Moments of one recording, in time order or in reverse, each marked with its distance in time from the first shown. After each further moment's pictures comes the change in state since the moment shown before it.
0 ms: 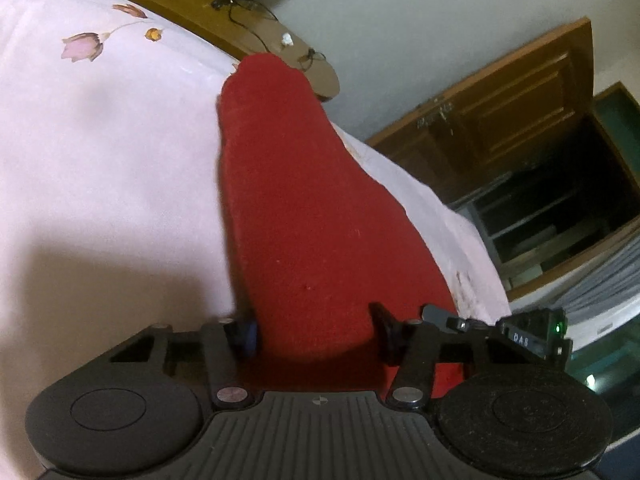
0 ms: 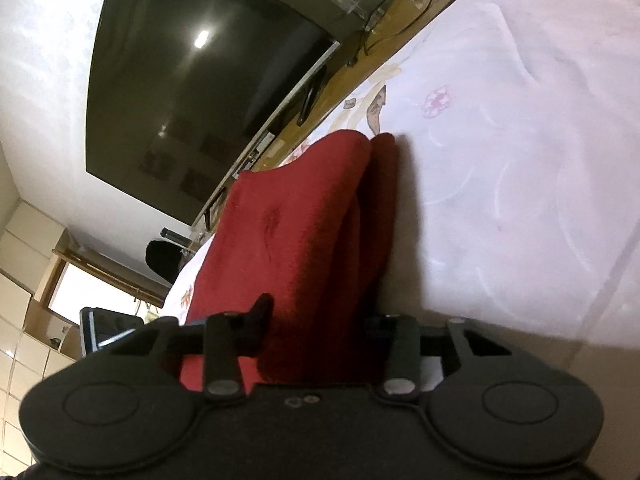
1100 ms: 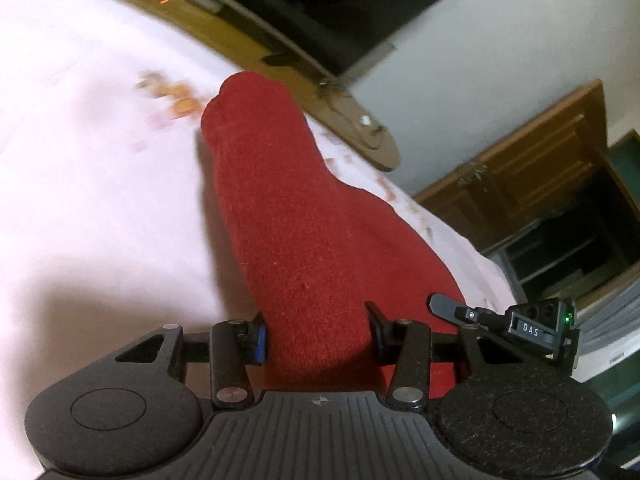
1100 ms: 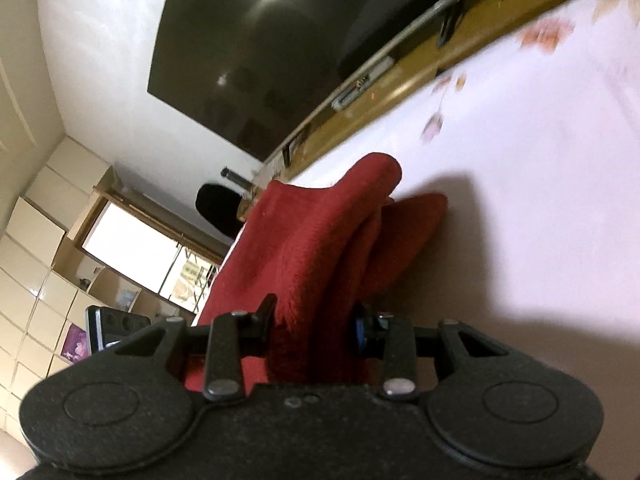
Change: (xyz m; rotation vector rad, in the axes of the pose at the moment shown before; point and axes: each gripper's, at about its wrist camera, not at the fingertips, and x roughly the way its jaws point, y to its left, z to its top) left arm -0.283 0.141 -0.023 -0.065 -0.130 0.118; right arm 0.158 0.189 -0.090 -0.112 0.123 0.129
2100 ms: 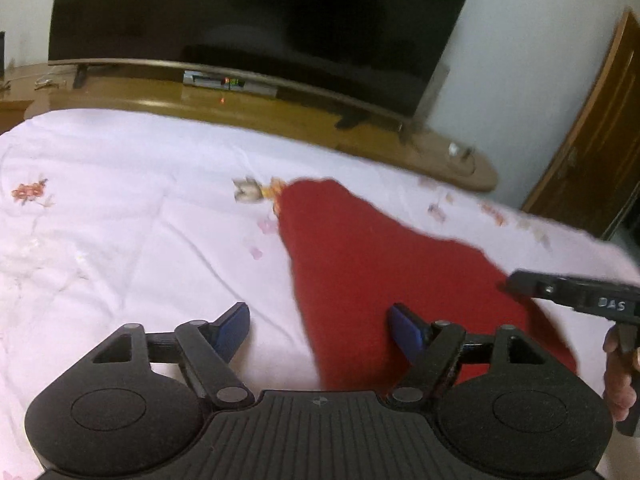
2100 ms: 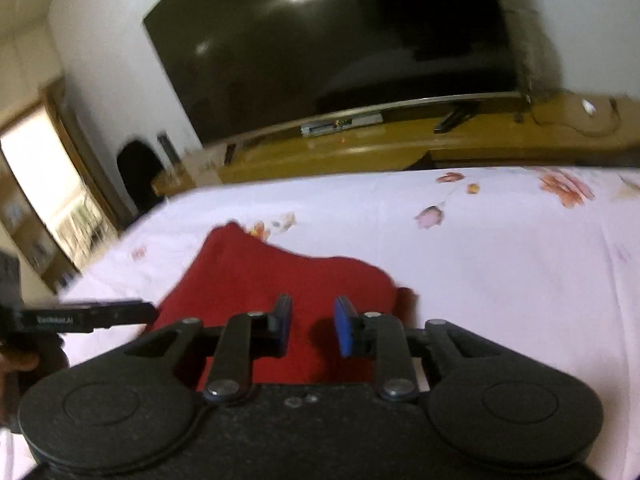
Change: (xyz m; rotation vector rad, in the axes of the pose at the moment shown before) left arm 0.000 -0.035 0.006 0.285 -0.162 0.428; right arm 0.045 0.095 -0.007 -0.458 -0.067 -0.407
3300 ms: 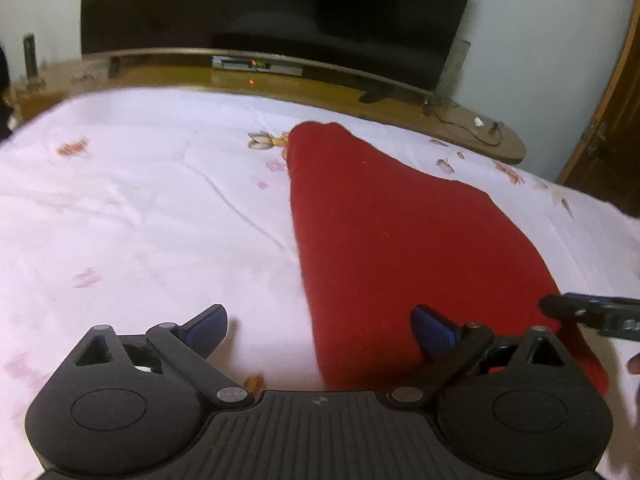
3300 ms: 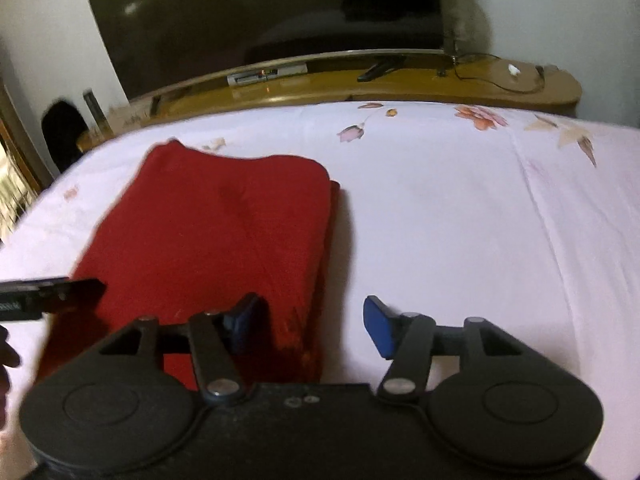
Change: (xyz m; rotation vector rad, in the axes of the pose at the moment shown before) left arm -0.050 -0.045 -0.054 0.009 0.027 0.139; right arm -0.035 0.005 -0.060 0.078 0.096 -0.230
